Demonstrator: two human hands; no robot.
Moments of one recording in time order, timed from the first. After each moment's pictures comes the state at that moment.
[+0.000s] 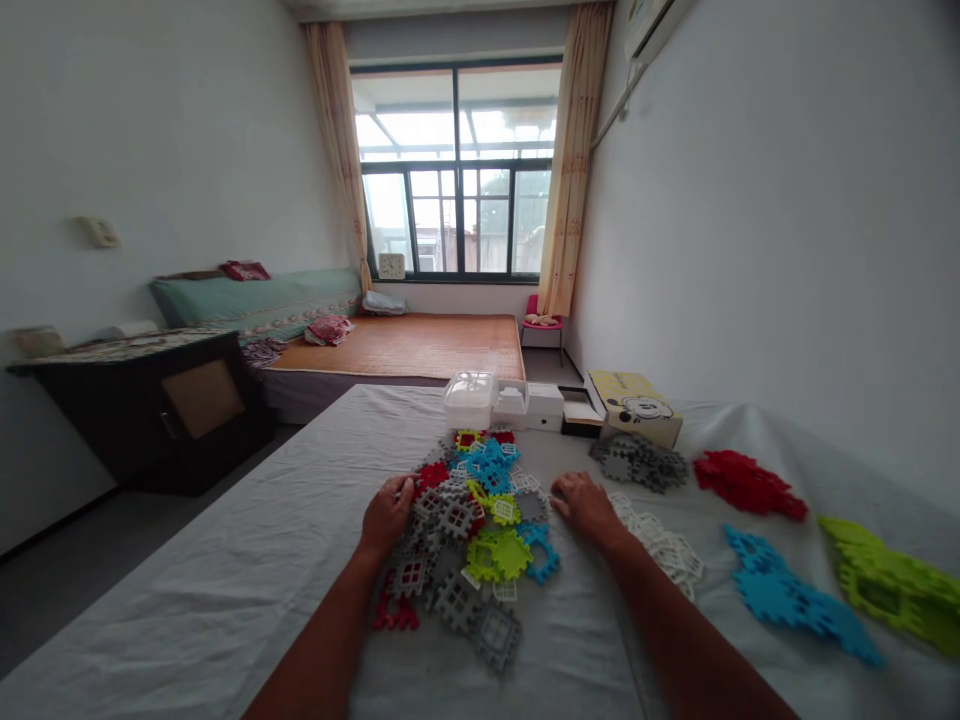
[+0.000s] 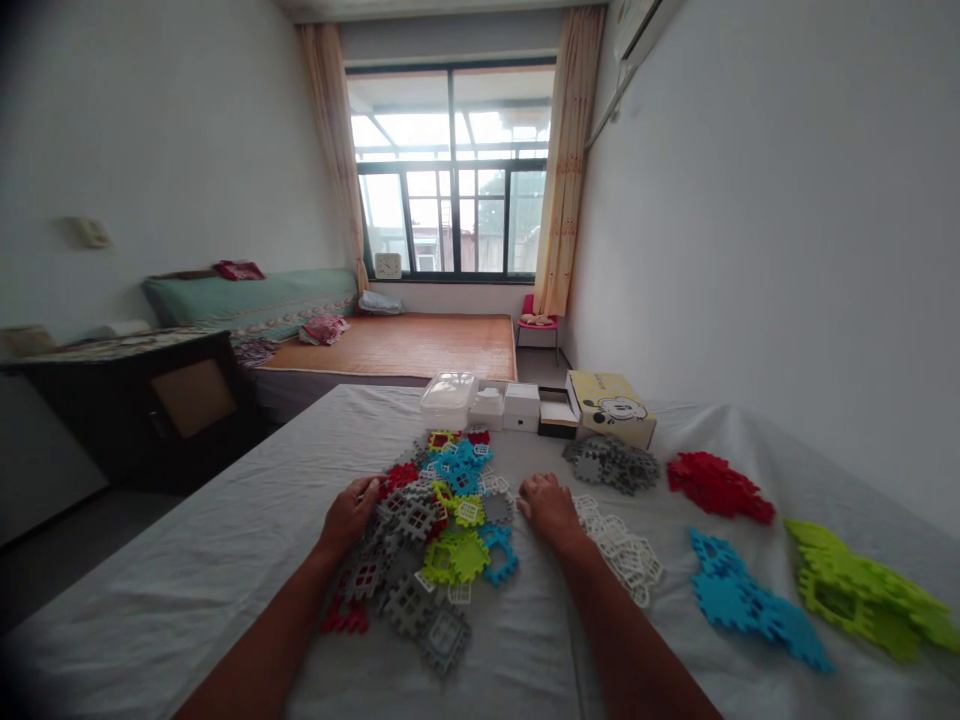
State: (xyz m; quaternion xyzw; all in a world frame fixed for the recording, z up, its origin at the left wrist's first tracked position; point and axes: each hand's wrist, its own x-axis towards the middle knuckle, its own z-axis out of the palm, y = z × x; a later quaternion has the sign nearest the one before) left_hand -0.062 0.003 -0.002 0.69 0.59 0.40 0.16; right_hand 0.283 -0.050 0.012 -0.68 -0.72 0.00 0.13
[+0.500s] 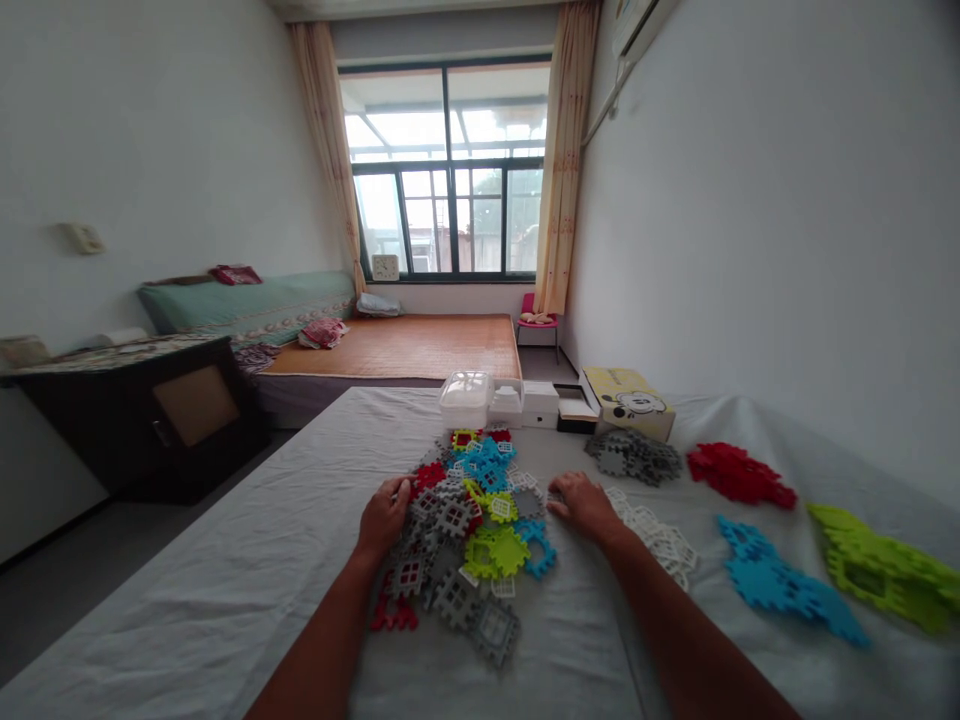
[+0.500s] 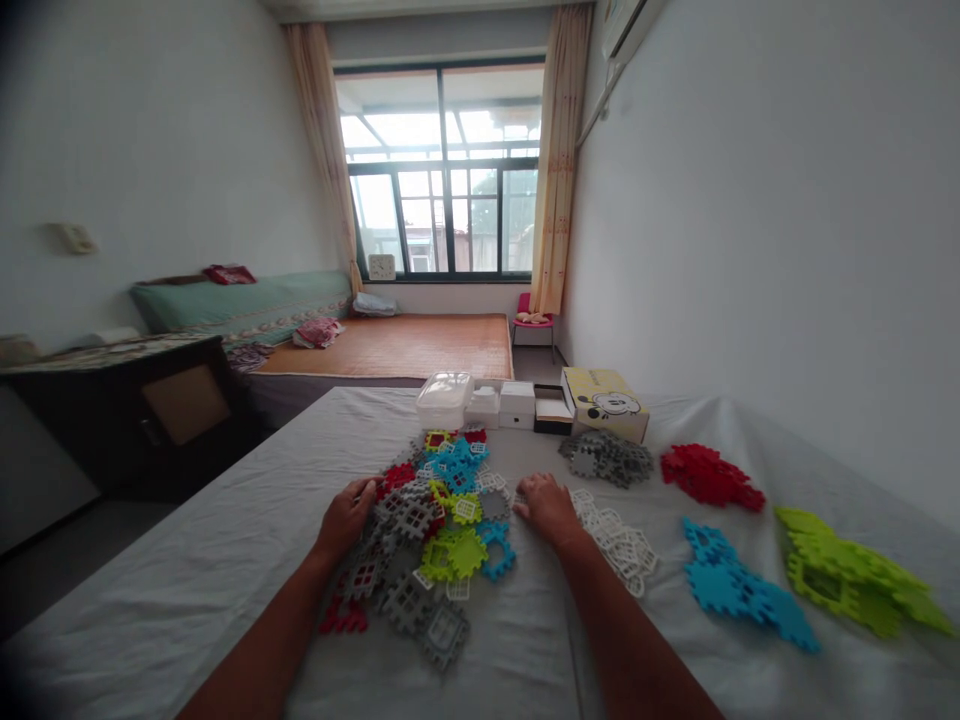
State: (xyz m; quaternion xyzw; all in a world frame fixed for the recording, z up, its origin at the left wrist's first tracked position) left_hand -0.064 0.005 -0.006 0.69 0.58 0.40 0.16; right_hand 0.283 -0.057 0.015 -0.68 -0.72 0.04 0.14
